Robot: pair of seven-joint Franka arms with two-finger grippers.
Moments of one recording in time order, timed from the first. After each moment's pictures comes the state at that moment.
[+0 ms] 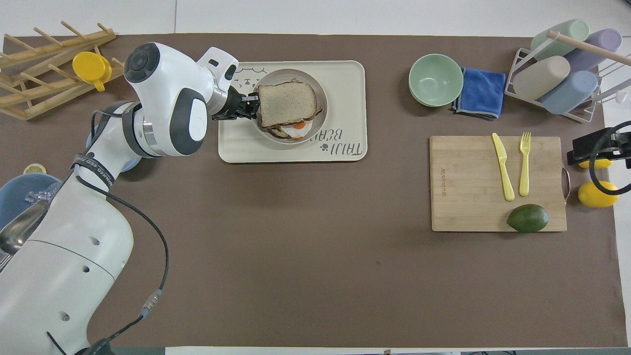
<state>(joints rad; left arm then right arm) -0.34 0.62 -0.02 -1.50 -0.37 2.25 -0.28 0.01 0.00 -0.09 -1.58 0.00 1.49 0.01</state>
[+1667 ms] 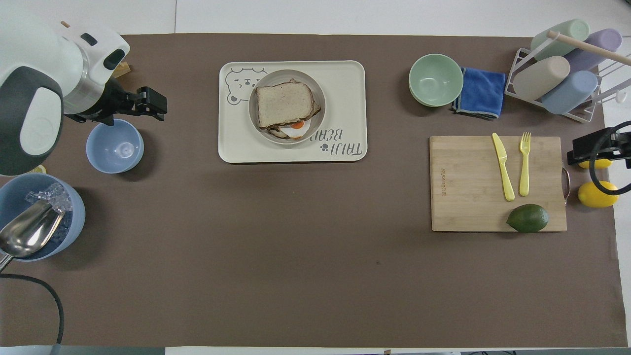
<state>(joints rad) -0.27 0.18 0.04 -1.51 0.00 1.70 -0.22 0.01 0.00 -0.09 -1.58 0.00 1.49 0.01</state>
